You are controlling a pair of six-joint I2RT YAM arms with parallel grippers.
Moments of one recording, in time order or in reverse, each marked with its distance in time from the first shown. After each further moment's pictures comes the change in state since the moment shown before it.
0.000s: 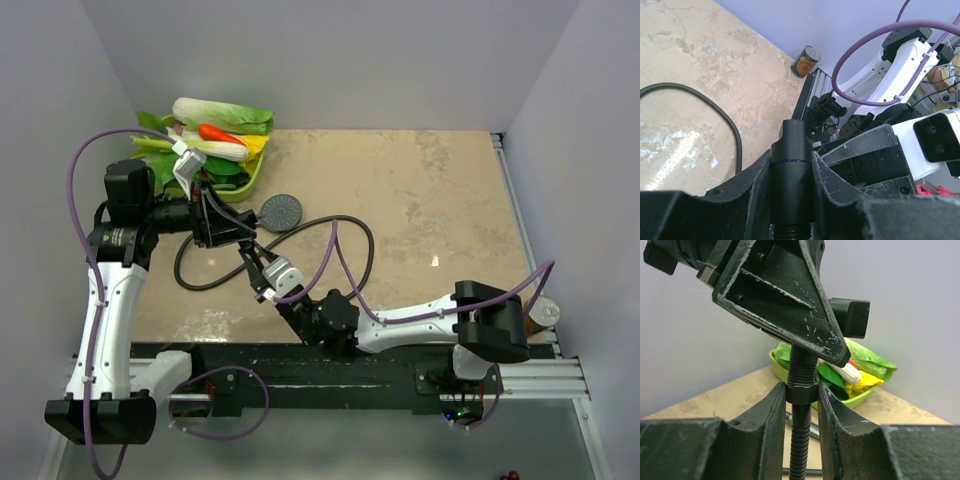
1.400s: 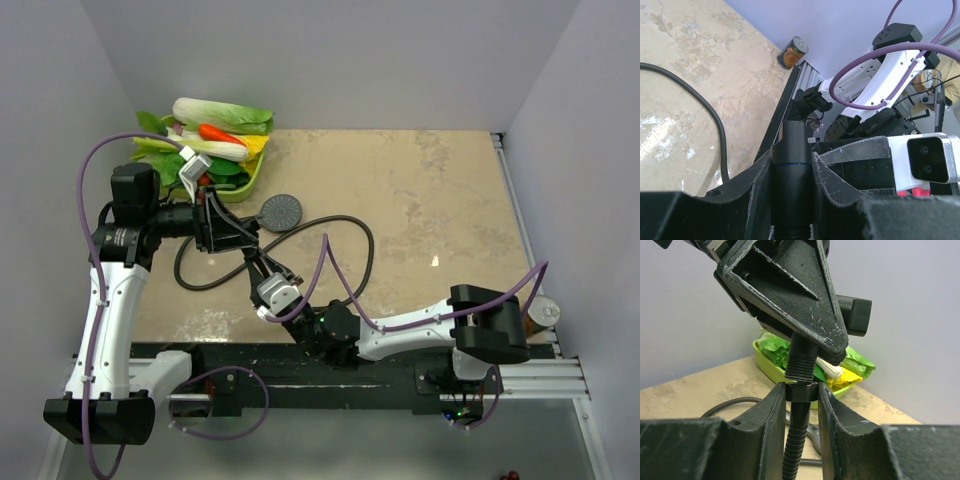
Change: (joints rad) left arm -0.015 0.000 -0.008 -0.054 0.001 -0.034; right arm 0.041 0.008 -0.039 0.053 0.052 -0.138
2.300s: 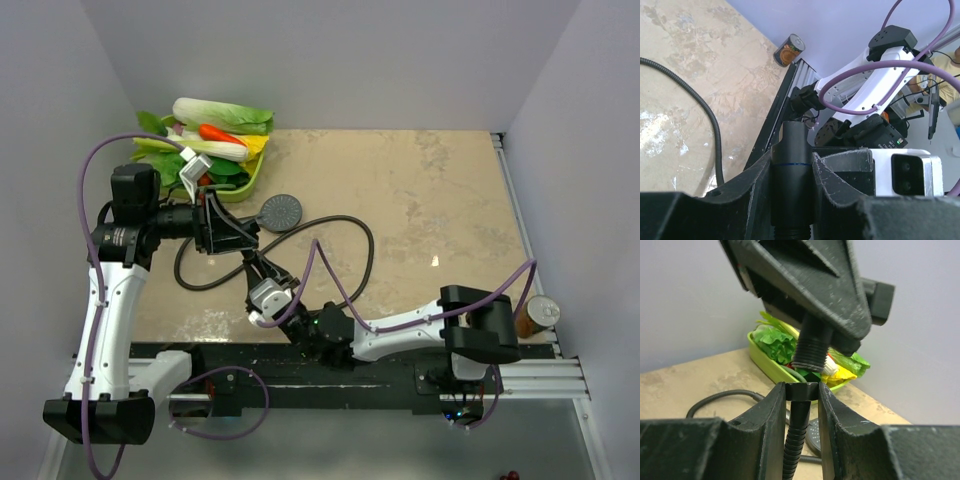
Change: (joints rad) left arm -0.001 0.002 0.020 -0.056 0.000 0.007; right arm 0.005 0.049 0.000 0.014 0.006 -0.059
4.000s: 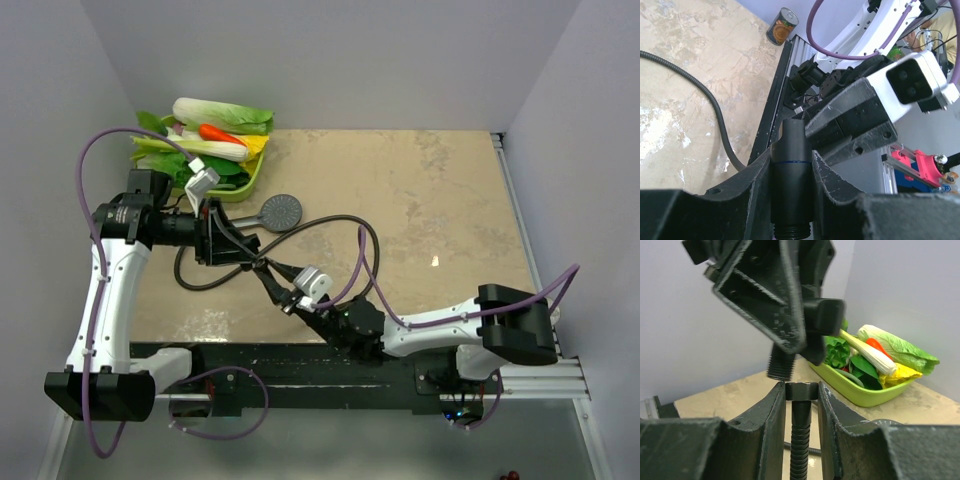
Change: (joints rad) left arm -0.001 0.121 0.095 -0.518 0.055 0.634; right arm -0.050 -0.185 -0.169 -0.062 -0.212 0.386
